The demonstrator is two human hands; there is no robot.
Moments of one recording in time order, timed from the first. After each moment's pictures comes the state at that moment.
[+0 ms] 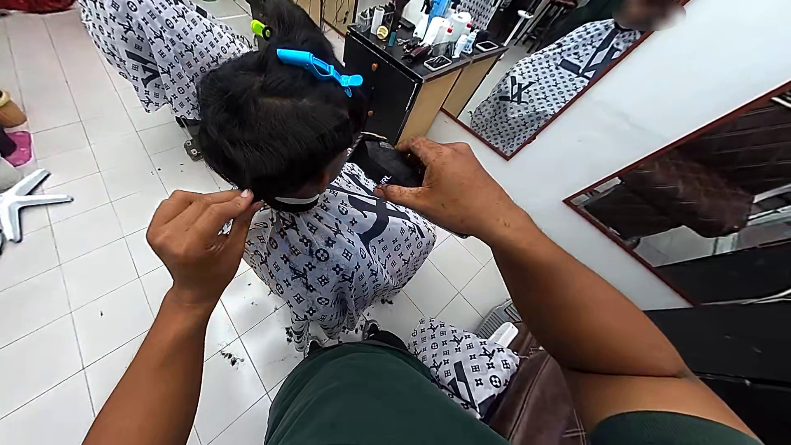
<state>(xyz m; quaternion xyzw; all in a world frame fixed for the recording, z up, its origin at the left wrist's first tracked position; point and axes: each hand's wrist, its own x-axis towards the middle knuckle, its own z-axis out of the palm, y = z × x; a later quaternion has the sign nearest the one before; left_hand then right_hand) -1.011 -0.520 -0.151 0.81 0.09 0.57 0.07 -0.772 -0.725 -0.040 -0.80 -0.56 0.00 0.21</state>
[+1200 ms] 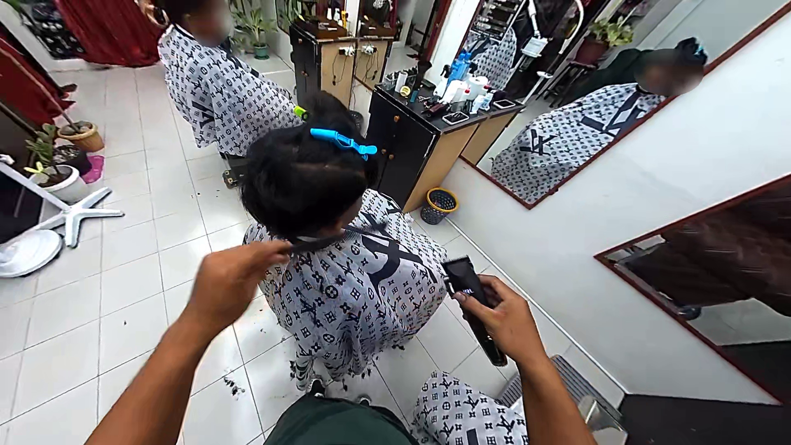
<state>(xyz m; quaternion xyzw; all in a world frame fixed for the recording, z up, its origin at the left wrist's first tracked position) -1.027 -0.523 -0.128 0.89 0.09 0.41 0.18 -0.735 -0.850 -0.157 -0.81 -0.29 0.12 0.50</state>
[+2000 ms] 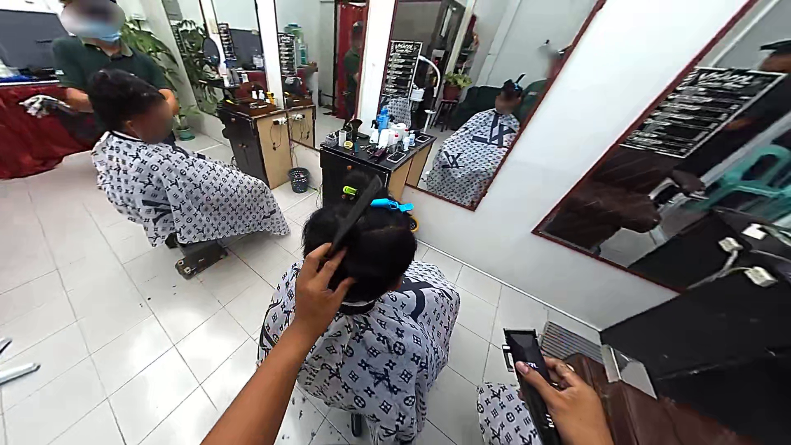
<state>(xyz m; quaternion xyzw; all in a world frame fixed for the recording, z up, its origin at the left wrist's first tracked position) -0.930 -0.401 -0.158 0.78 -0.07 0.53 0.31 -0.913 -0.810 -0.188 -0.82 0.01 -0.04 0.57</state>
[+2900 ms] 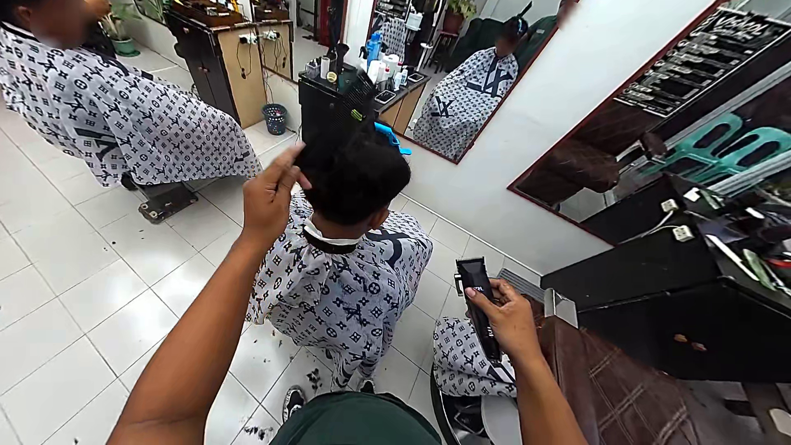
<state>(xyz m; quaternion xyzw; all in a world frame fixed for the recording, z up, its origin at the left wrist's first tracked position) -0.916 -0.358 -0.120 0.79 -0.07 0.43 0.42 -0.890 -0.786 -0.171 -0.83 -0.04 -0.01 0.56</state>
